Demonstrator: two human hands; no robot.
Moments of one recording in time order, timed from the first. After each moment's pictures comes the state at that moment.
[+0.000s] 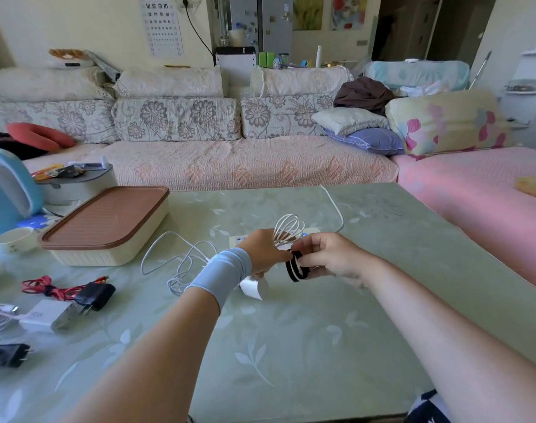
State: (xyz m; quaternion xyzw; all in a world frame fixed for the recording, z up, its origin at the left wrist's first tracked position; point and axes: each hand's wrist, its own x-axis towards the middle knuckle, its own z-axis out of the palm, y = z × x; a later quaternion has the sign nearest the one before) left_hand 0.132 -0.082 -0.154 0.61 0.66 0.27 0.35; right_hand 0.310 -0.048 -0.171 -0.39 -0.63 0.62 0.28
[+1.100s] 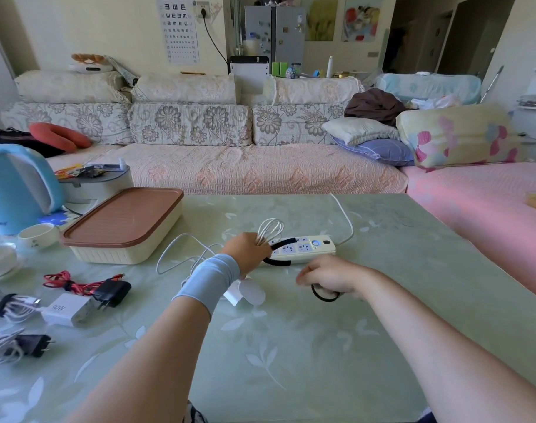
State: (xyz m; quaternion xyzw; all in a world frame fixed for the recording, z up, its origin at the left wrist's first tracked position) left_hand 0.090 -0.100 -0.144 0.58 0.74 0.25 0.24; right_hand 0.287 -0.057 -0.173 -0.52 -0.72 0.44 0.09
